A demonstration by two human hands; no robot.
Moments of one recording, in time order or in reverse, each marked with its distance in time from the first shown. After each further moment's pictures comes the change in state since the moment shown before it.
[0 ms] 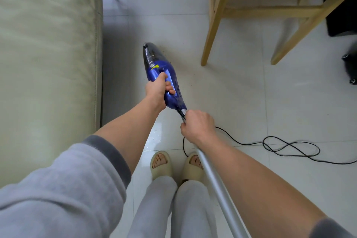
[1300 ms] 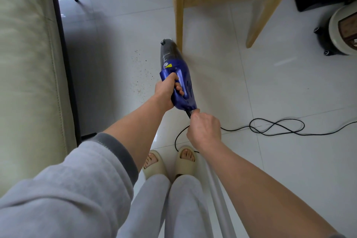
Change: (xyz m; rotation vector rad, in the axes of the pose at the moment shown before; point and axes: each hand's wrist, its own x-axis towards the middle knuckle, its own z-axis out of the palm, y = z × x) left_hand -0.035 -0.065 0.078 0.237 -0.199 -0.112; right_hand -0.035 0.081 0.016 -0.032 0.063 0.230
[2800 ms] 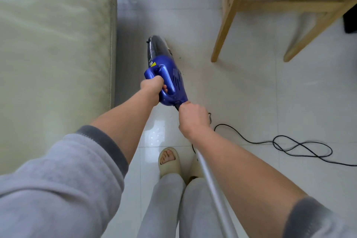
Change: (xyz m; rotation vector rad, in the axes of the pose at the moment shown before) left_hand 0.030 0.051 -0.153 0.192 0.396 0.035; right_hand 0.017 -0.135 -0.005 -0.190 -0.014 -0.322
